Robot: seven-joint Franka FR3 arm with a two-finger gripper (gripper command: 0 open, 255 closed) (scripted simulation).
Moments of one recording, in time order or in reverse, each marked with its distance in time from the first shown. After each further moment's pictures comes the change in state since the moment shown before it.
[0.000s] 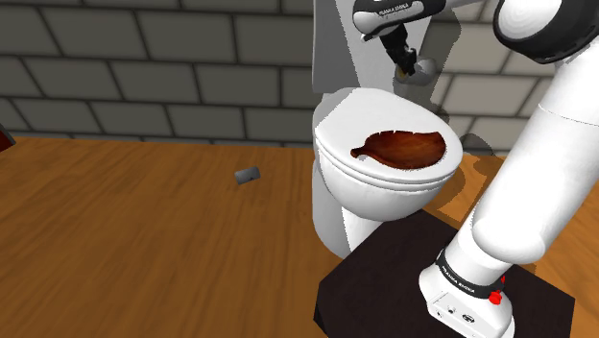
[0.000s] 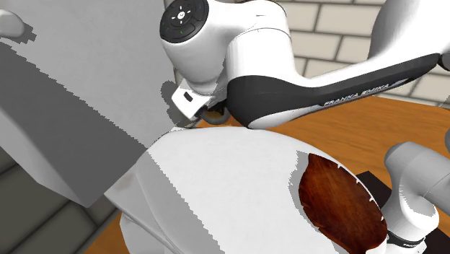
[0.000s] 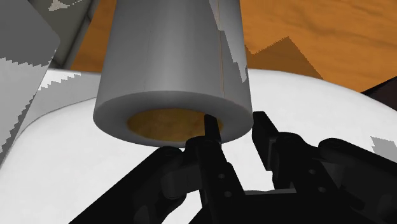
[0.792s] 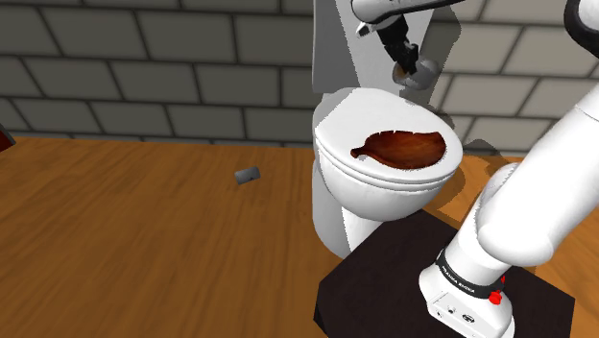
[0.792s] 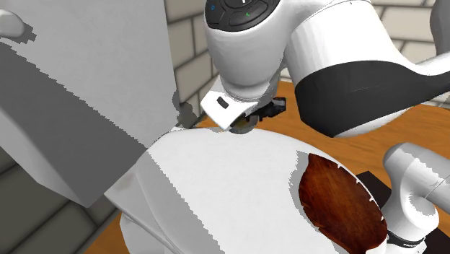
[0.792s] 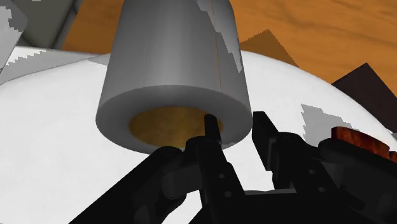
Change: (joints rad) arm 0.088 -0.200 0.097 -0.135 -0.028 -0.158 0.126
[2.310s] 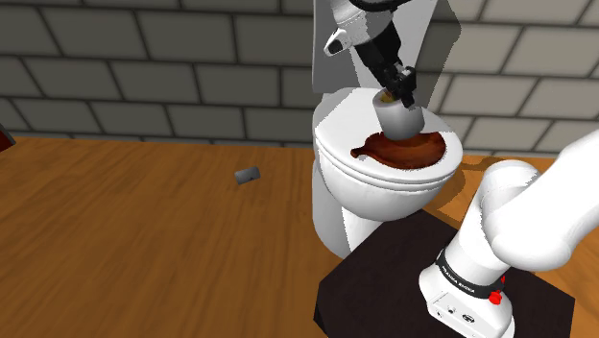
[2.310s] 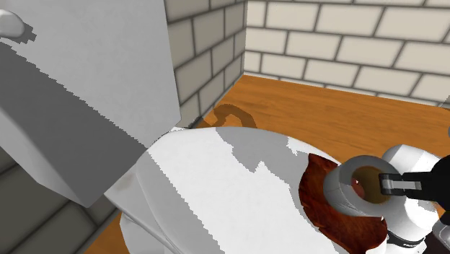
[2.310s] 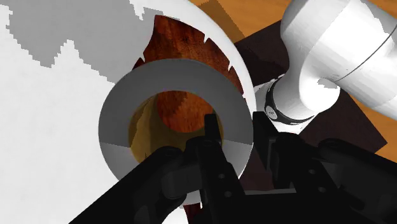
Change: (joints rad) arm 0.196 -0.292 0.396 -0.221 0.299 -0.350 0.494
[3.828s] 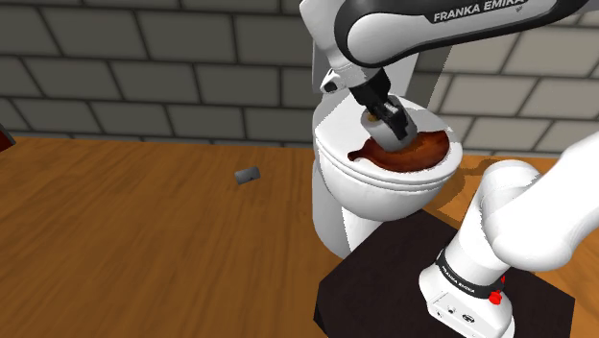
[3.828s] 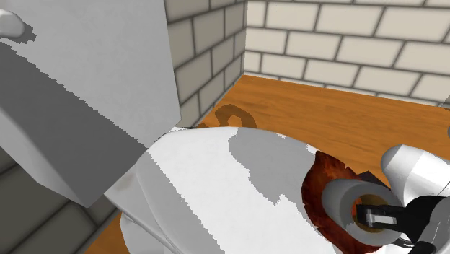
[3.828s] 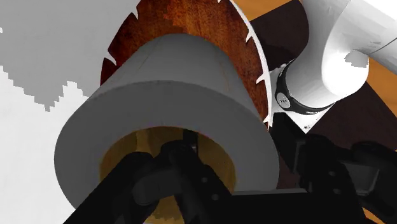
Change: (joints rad) arm 0.010 -0.024 0.000 -0.204 0.033 0.171 0.080
